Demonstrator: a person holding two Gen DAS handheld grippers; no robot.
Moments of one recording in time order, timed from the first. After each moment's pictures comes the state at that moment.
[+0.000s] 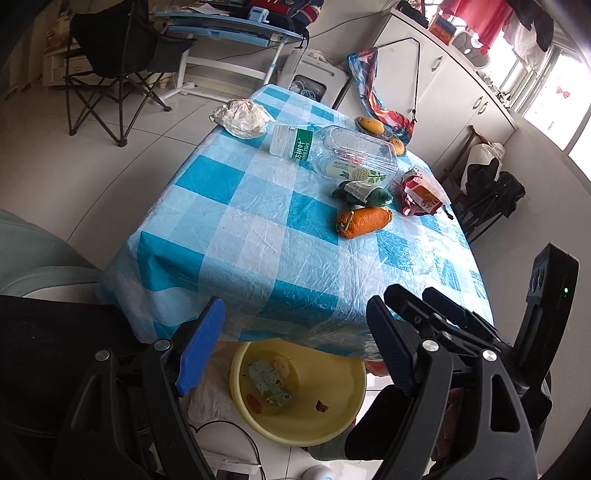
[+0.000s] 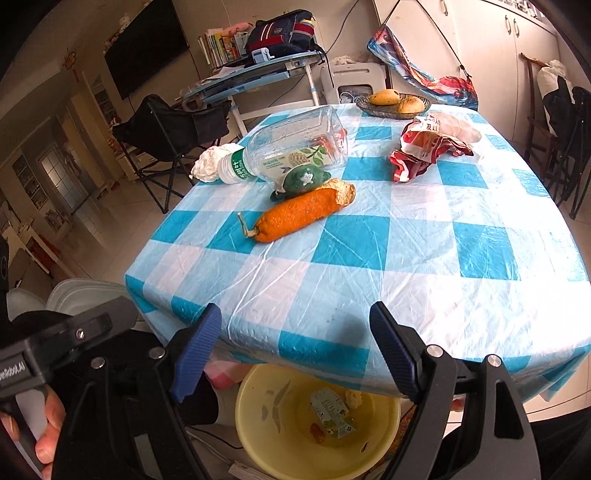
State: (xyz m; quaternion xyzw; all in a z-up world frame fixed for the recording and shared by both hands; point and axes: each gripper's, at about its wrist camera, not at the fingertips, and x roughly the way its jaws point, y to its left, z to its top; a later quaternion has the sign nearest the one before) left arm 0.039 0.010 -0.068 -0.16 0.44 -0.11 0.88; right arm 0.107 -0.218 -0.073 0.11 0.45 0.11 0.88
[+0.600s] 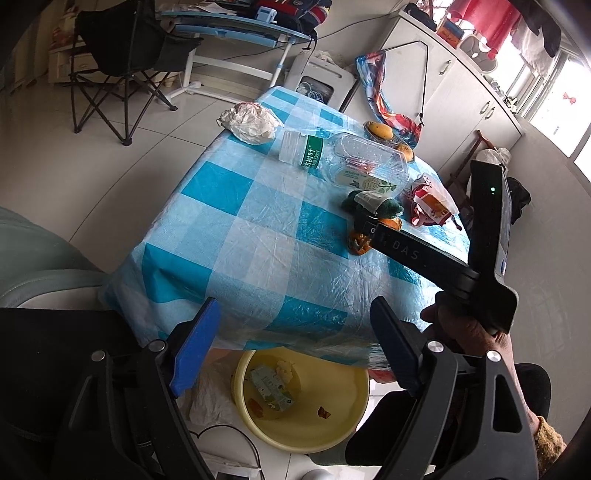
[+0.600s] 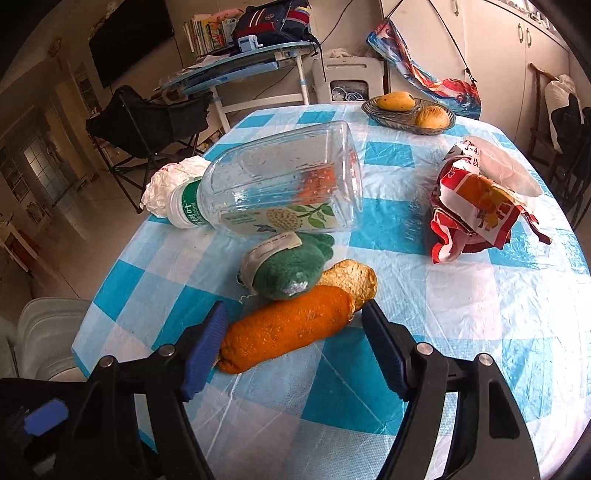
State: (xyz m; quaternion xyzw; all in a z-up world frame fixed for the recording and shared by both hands) left arm 0.053 0.012 -0.068 -0.16 0.44 -0.10 0.88; right arm 0.182 -0.208 -0.087 0.06 0.47 0.10 0.88
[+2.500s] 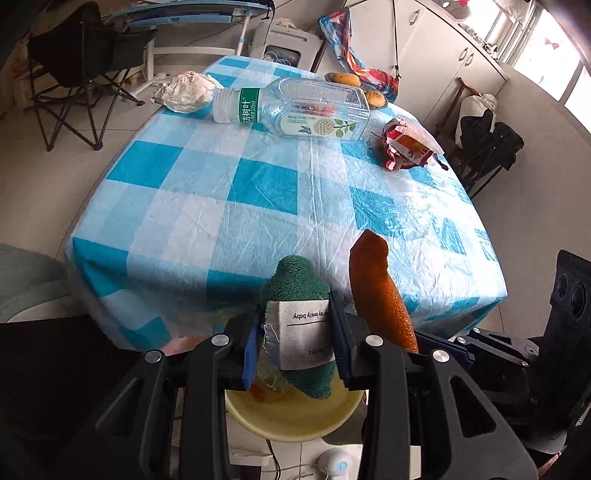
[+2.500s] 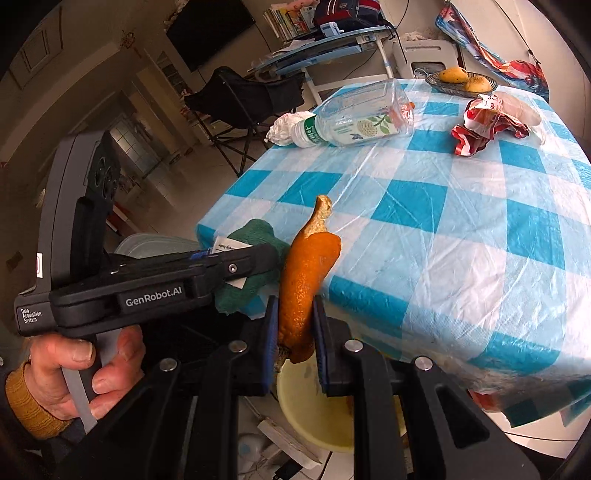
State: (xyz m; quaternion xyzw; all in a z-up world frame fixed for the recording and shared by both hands) left arm 0.059 -0.045 -0.089 -0.09 0.49 -0.14 0.86; right arm 0.055 -0.226 -0.076 0.10 0.49 0.28 0.82
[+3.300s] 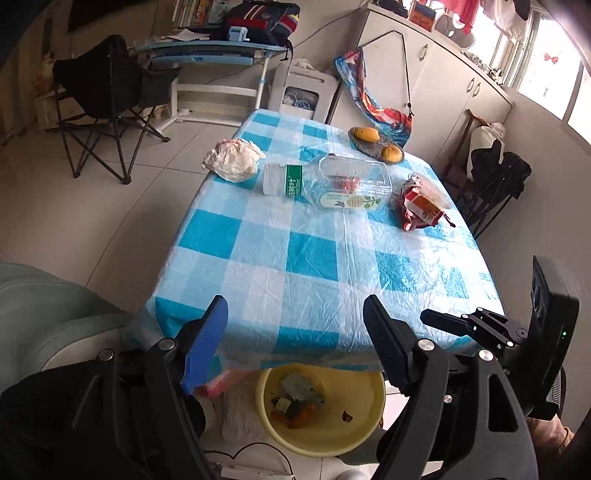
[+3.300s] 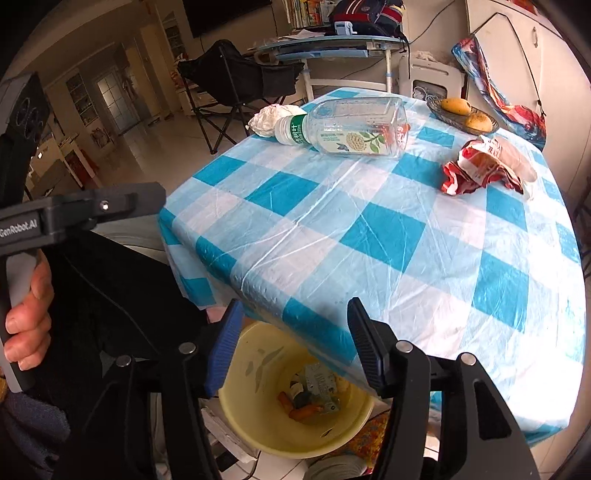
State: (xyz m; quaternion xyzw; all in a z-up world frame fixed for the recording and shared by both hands) left arm 0.059 0.008 -0.020 -0.09 0.41 -0.10 0.90; right arm 0.099 -0.218 -0.064 -0.05 0.47 0.25 0.84
